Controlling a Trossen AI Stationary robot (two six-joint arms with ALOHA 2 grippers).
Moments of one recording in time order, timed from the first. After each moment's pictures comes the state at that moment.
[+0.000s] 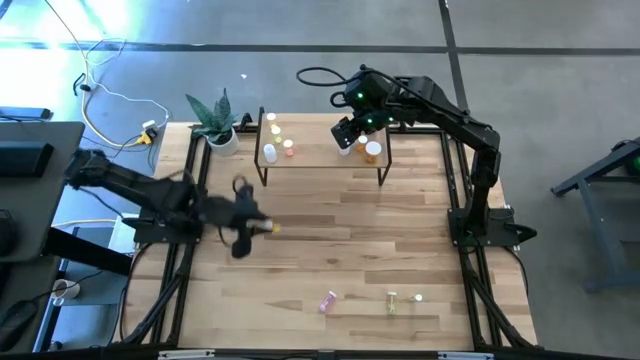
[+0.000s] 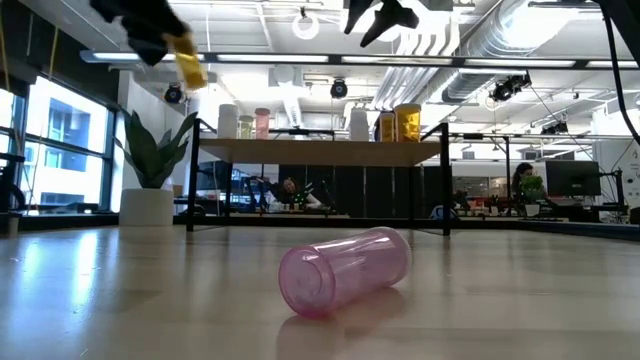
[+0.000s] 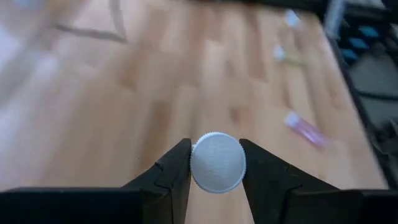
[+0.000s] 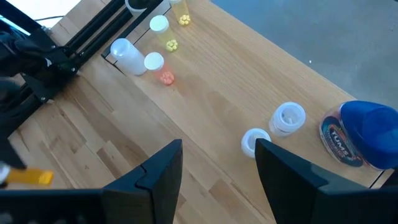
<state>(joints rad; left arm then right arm) -0.16 0.95 0.77 -0.46 -0.25 -0.30 -0.33 1.88 2.34 -1.37 0.11 0.46</state>
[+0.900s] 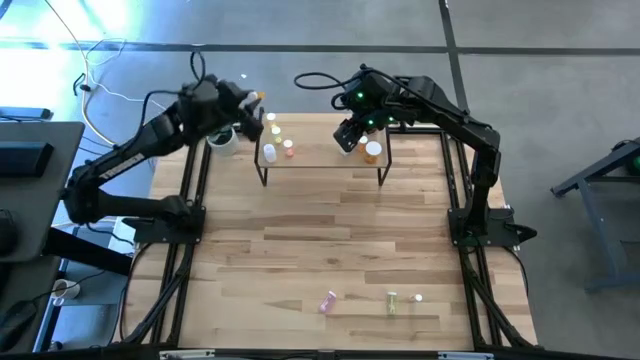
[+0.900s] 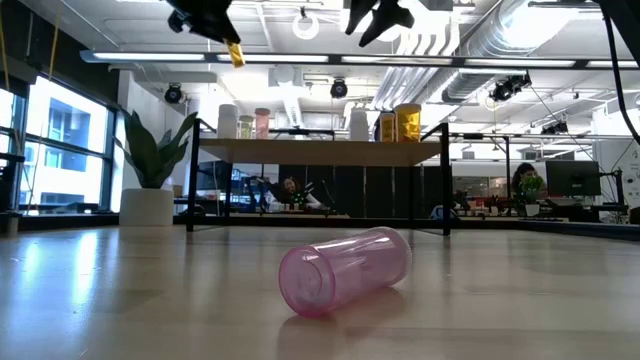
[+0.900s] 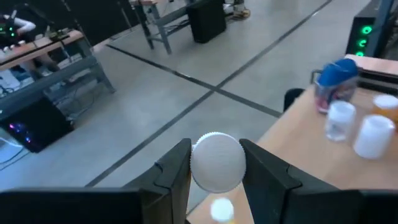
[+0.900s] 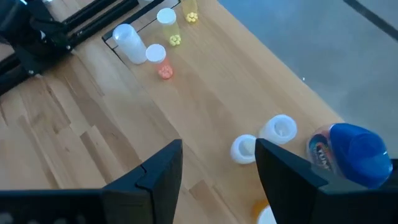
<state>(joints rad) 0.72 1.08 1.20 -0.45 -0.30 0.15 -0.34 1.88 2.34 -1.37 0.11 0.29</state>
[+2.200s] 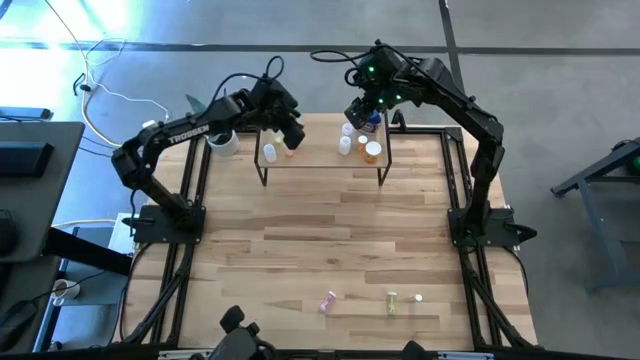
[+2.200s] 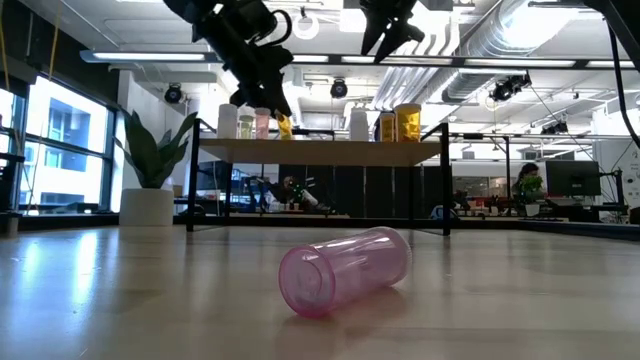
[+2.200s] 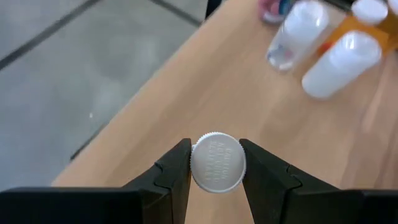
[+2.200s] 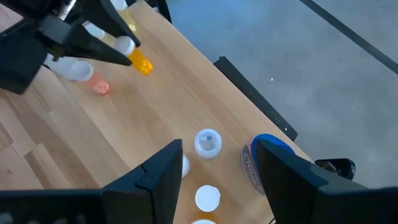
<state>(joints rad) 0.76 1.58 1.37 -0.58 0.08 -0.02 -0.50 1.88 2.34 -1.37 0.11 0.18</state>
